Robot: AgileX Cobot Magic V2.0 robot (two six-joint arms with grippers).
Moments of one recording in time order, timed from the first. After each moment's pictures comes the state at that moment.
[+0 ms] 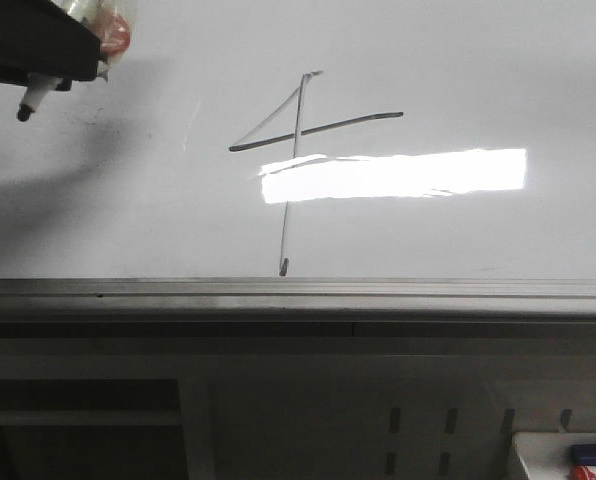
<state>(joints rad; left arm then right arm) -0.51 1.03 -0.61 -1.23 0.24 0.96 0.76 0.56 -0.80 0.62 0.50 -0.82</state>
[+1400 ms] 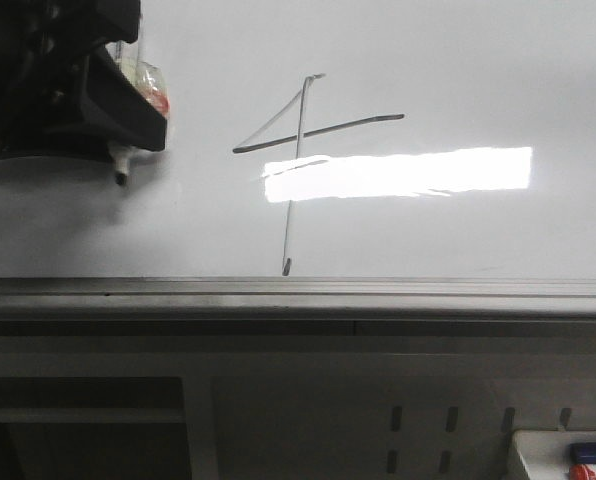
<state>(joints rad) -0.52 1.28 -0.68 -1.35 0.18 0.96 0.76 0.56 -0.80 0.62 0.48 -0.81</state>
